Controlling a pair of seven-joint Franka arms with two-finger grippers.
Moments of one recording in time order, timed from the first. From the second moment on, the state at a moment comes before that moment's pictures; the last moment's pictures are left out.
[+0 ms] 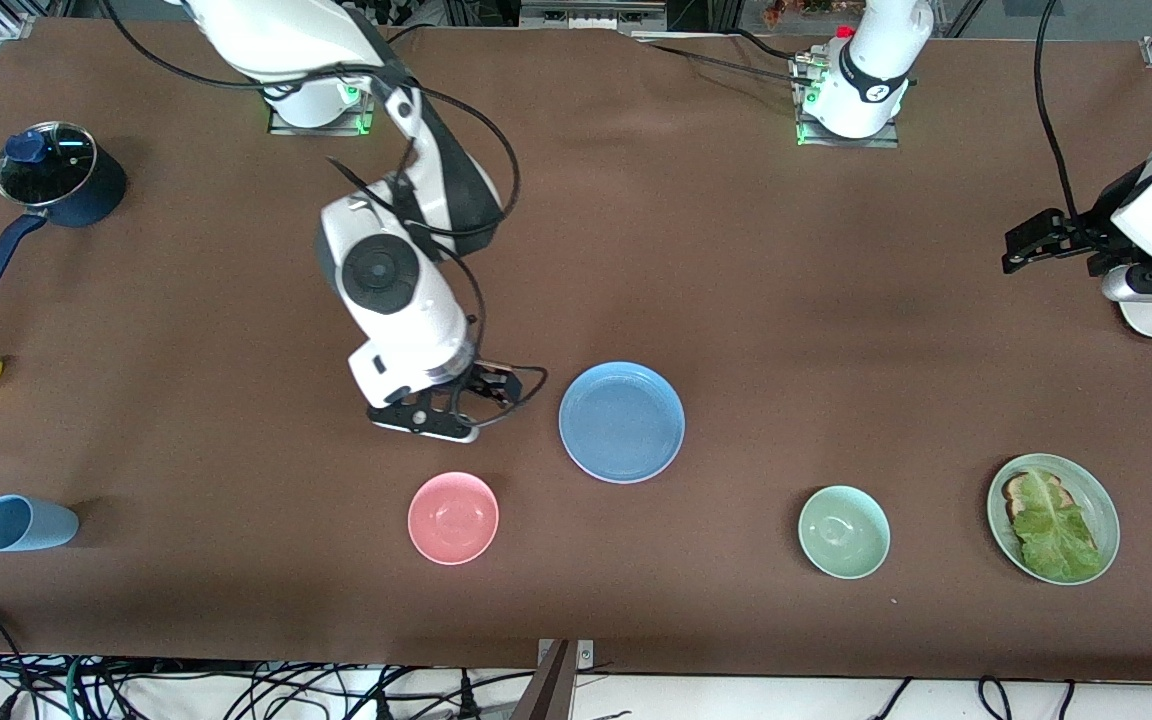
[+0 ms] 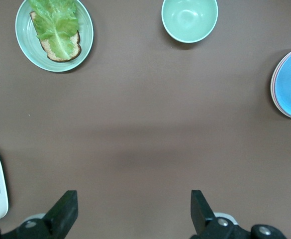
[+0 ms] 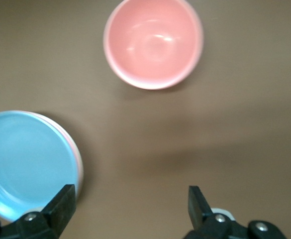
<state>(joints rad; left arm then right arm) 0.07 0.03 -0.07 -1.64 0.00 1.59 0.01 0.57 0.59 -0.11 -1.33 0.10 1.96 0.61</state>
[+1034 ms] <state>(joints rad) 0.06 0.03 -0.07 -1.64 0.00 1.59 0.01 0.01 0.13 0.03 -1.49 0.05 1.50 0.04</state>
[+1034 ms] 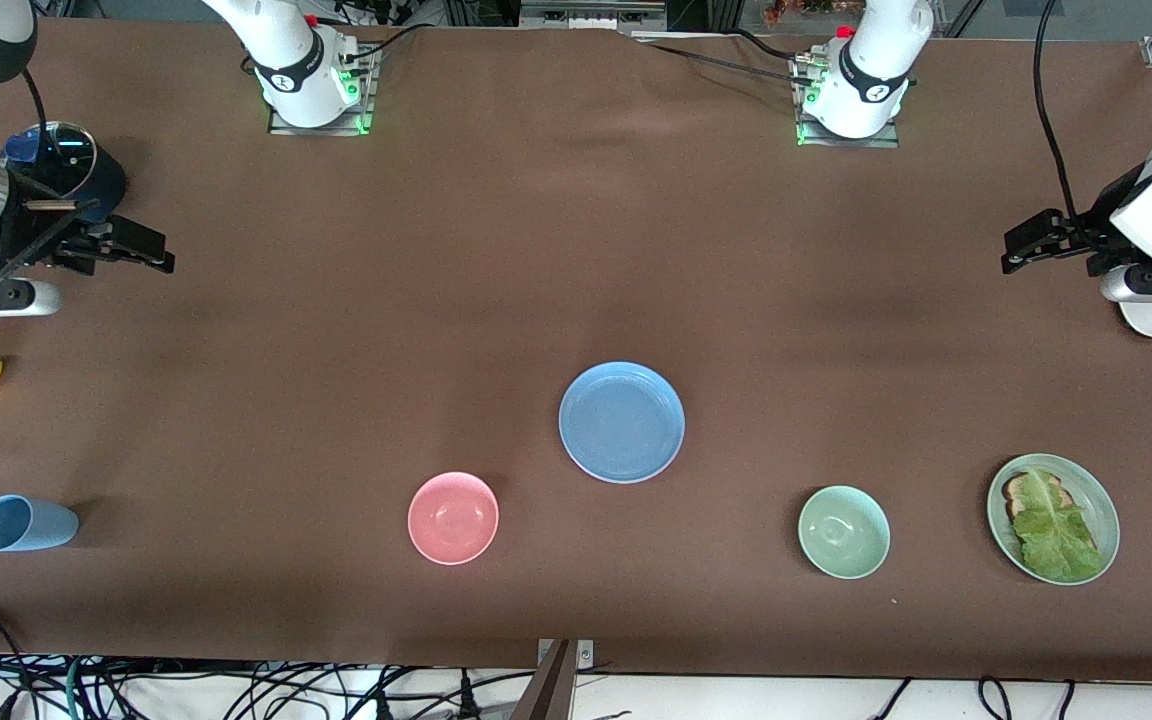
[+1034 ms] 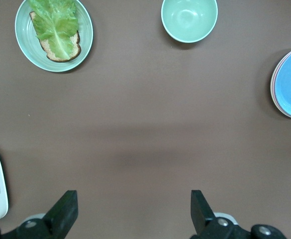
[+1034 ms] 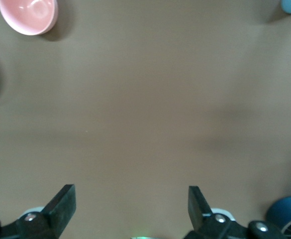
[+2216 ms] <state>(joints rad) 0.06 0.03 -0.07 -1.64 0.00 1.59 0.01 0.00 0.12 0.05 -1.49 0.01 1.50 0.03</state>
